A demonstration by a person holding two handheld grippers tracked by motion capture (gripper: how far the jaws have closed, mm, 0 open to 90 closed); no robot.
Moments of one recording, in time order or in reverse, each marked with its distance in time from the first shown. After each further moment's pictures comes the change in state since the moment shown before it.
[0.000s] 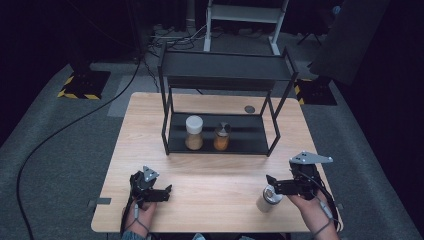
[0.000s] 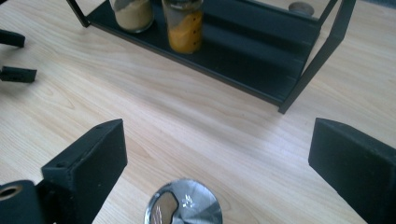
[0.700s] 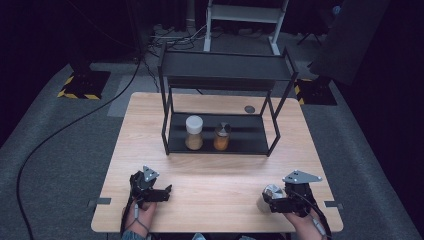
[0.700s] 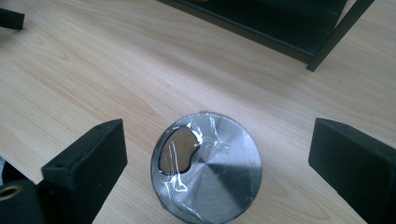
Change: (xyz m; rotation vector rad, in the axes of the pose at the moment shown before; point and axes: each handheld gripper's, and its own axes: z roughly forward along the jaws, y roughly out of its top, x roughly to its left) left arm 0.000 0.000 0.000 -0.001 0.000 -0.001; right arm 0.012 -0.044 0.024 0.051 0.018 -0.029
